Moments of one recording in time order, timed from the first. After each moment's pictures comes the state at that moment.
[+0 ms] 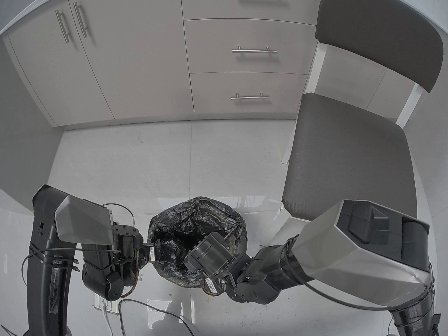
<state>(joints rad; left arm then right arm) -0.30 2.52 -0.52 -1.46 0.36 -0.13 0.96 2.43 -1.36 -0.05 -0.46 0.36</state>
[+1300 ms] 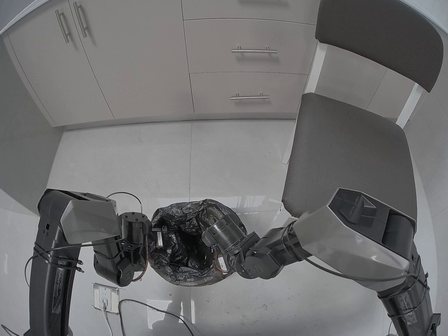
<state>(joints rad) -0.30 2.57 -0.77 -1.34 0.36 -0.14 0.83 2.51 -1.48 -0.05 -0.46 0.36</state>
